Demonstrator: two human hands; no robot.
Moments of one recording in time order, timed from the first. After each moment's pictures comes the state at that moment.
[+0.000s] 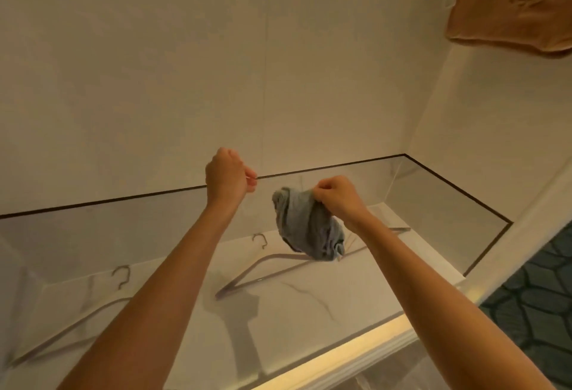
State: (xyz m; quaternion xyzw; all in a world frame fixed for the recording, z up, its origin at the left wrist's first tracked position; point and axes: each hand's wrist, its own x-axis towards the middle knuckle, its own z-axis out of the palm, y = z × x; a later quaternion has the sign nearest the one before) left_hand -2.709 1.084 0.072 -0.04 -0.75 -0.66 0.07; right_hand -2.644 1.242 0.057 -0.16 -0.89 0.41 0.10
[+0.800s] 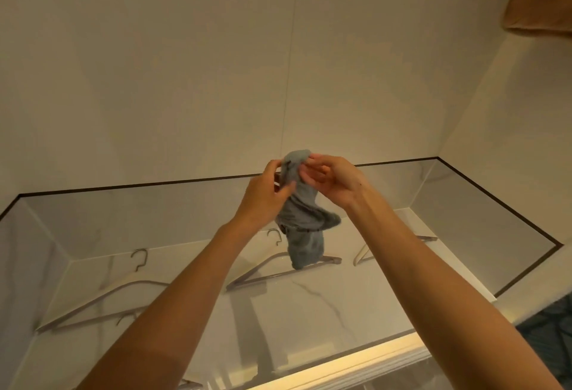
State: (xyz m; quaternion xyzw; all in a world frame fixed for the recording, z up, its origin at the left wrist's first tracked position) left_hand -2.718 1.103 0.030 -0.22 -0.84 -0.50 0.05; right_hand -2.701 1.240 0.071 -0.13 -0.52 0.84 -0.02
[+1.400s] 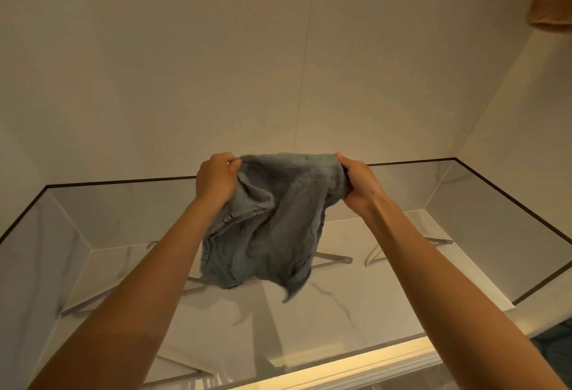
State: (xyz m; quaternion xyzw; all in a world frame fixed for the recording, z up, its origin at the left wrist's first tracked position) left_hand -2.758 1.036 0.033 -0.02 -0.91 -0.40 0.11; right_hand -2.701 1.244 0.056 -0.15 -0.57 0.81 0.04
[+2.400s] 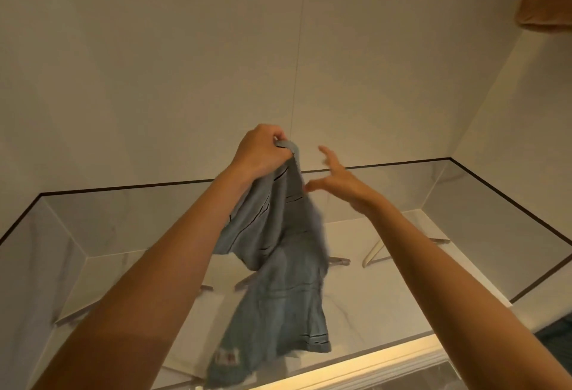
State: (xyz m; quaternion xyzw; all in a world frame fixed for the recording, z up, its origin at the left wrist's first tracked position) left_hand -2.745 1.094 0.095 -0.20 -0.89 -0.40 0.08; right_hand -2.714 1.254 0.050 -0.04 -0.87 0.49 -0.01
